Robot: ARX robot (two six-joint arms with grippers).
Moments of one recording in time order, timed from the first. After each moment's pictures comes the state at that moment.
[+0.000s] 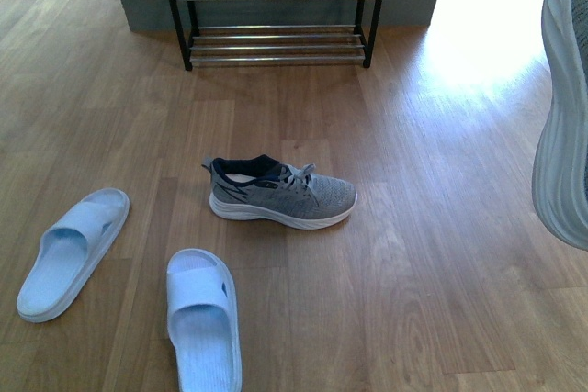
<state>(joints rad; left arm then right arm) 0.00 0.02 0.01 0.00 0.00 0.00 -0.23 1.27 0.41 0.33 -0.21 0.16</state>
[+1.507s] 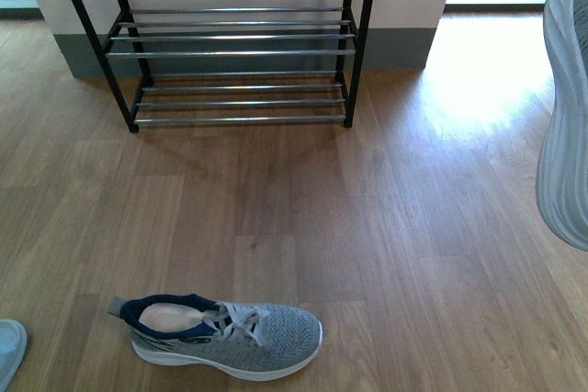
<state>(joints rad) -0.08 0.29 0.12 -0.16 -0.30 -0.02 -0.23 1.27 0.41 0.33 -0.21 0.17</state>
